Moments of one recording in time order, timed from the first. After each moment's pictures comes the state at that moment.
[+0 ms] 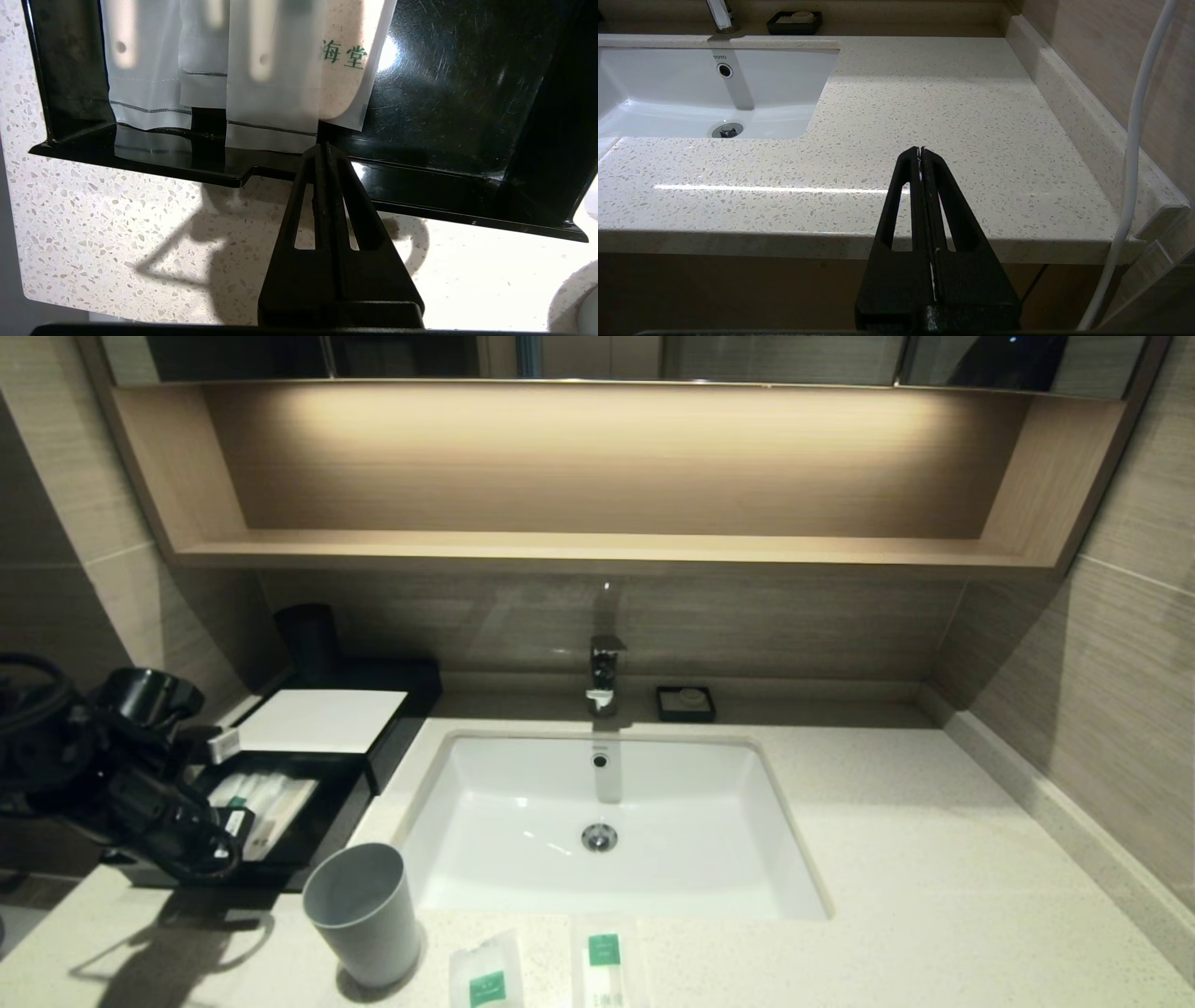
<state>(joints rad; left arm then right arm) 0.17 1.84 -1.03 0.34 -0.01 0.12 0.00 0.00 0.00 0.00 0.00 0.00</state>
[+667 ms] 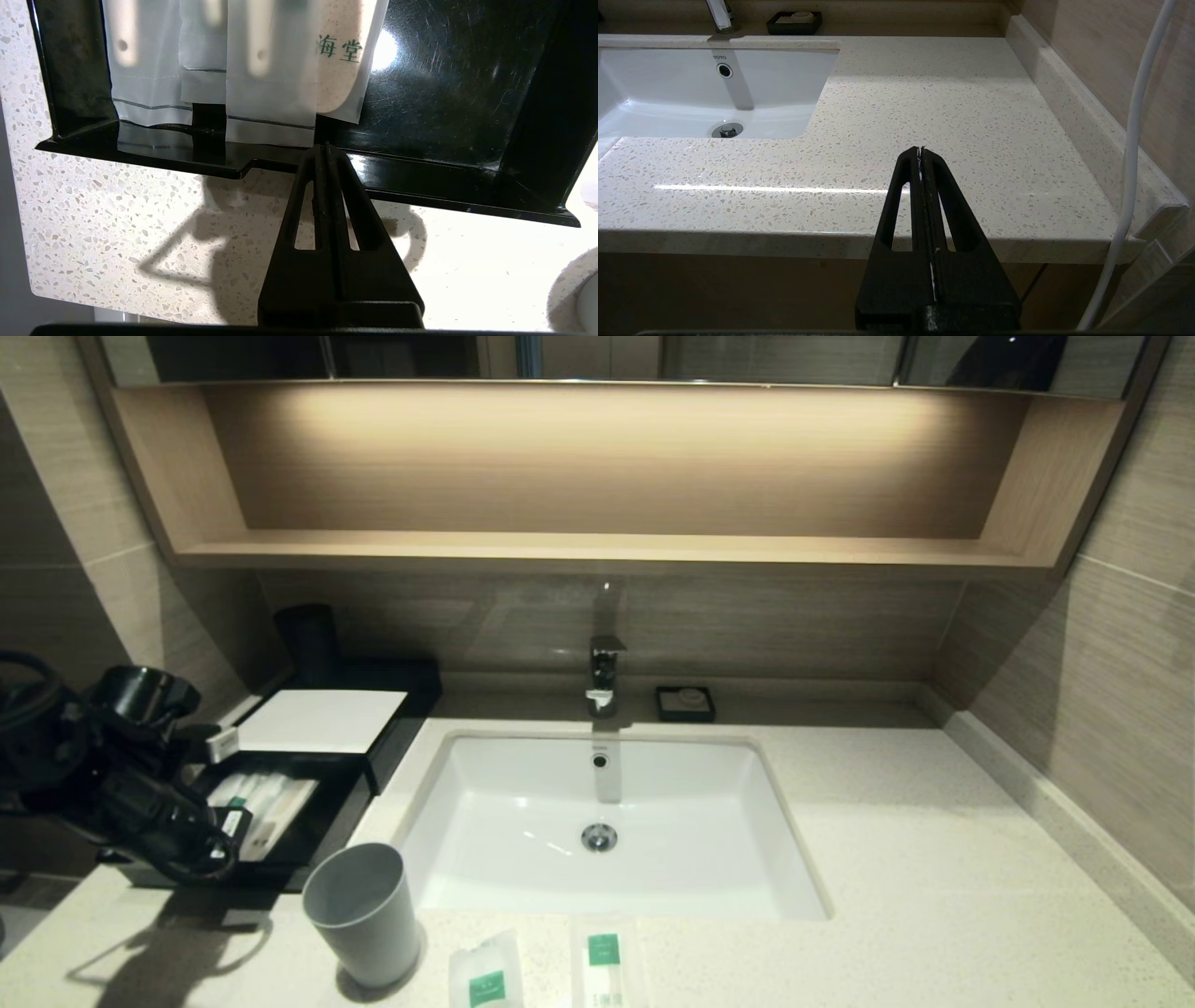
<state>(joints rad) 0.18 1.83 -1.03 0.35 -0.01 0.14 0.00 0.00 0.00 0.00 0.00 0.00</state>
